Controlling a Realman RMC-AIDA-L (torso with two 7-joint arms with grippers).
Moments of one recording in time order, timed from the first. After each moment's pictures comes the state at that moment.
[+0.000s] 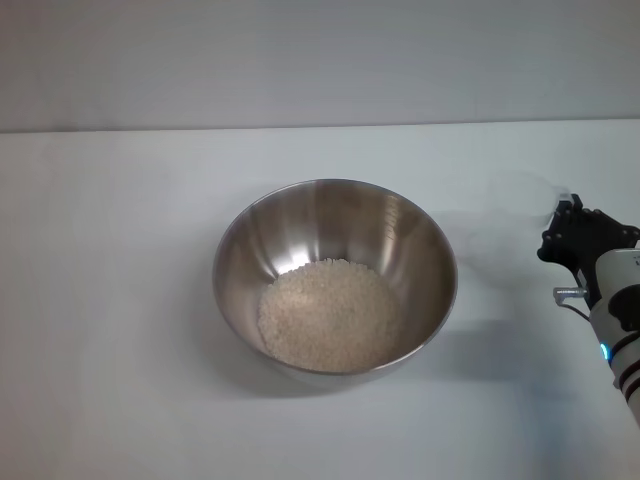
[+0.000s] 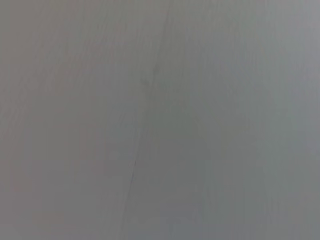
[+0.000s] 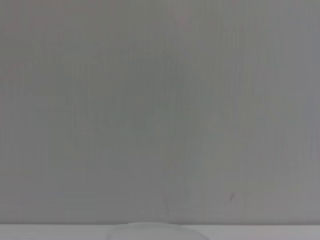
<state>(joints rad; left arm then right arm) -0.20 -2.06 -1.42 -0.51 2.89 1.37 -0.37 0.44 2.09 0.56 0.45 -1.64 -0.95 -0.33</state>
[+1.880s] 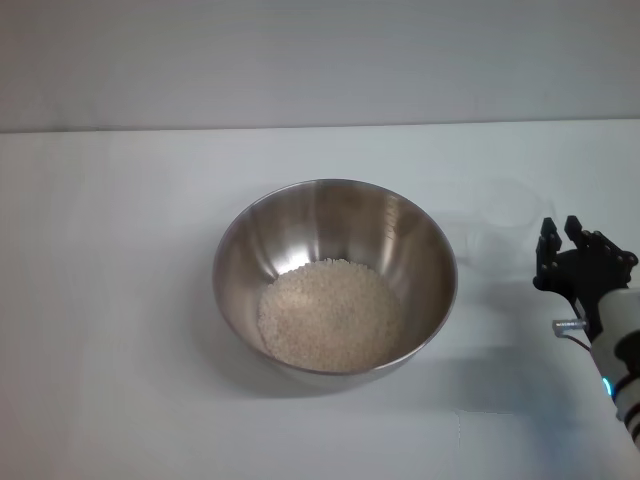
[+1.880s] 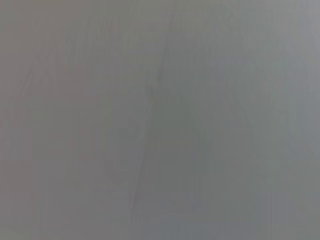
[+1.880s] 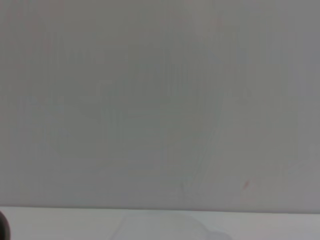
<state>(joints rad) -0.19 -2.06 -1.43 -0.49 2.89 1.40 -0.37 0.38 2.09 0.47 0.46 -1.67 -1.01 -0.29</state>
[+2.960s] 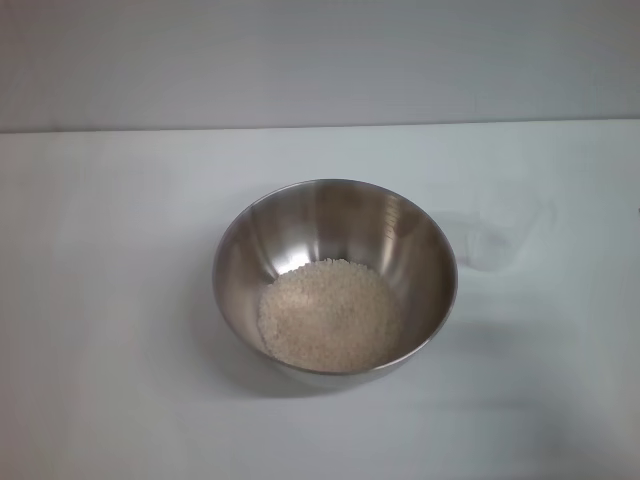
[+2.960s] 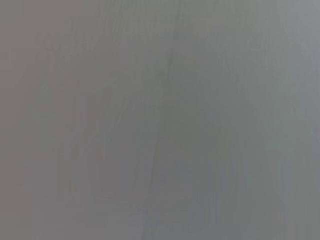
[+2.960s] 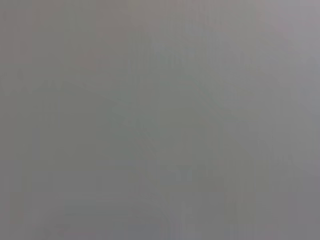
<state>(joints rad) -0.16 -2.05 -1.43 -0.46 2.89 1.40 -0.35 0.27 2.08 0.19 0.33 -1.67 -1.76 -0.12</state>
